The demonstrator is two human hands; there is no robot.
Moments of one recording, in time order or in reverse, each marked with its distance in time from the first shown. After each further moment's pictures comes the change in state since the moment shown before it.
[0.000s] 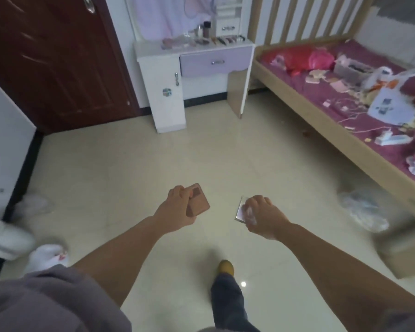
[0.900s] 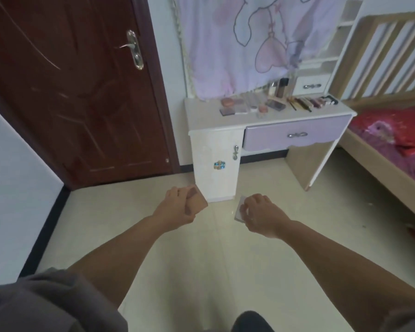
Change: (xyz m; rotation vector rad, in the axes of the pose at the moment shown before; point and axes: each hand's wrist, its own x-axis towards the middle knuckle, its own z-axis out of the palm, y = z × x) left_hand 0.572 -0.388 -0.254 -0.020 0.085 -0.220; right_hand 0.769 -0.102 -0.161 -0.032 0.099 -0.248
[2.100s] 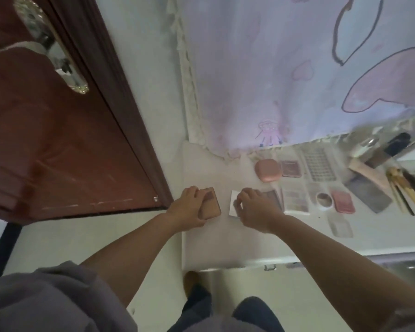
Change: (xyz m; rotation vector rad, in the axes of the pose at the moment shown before) left_hand 0.677 -0.147 -0.026 0.084 -0.271 0.079; right_hand 0.682 0.173 -0.023 0.037 -0.139 -0.068
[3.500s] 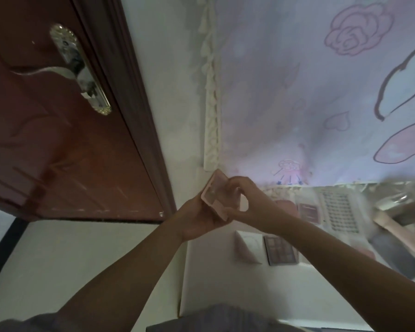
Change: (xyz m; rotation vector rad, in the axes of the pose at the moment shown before) left_hand 0.040 0.004 -0.080 -2.110 -0.251 -0.132; right_hand 0.073 -0.047 -0.124 0.603 0.008 -0.246
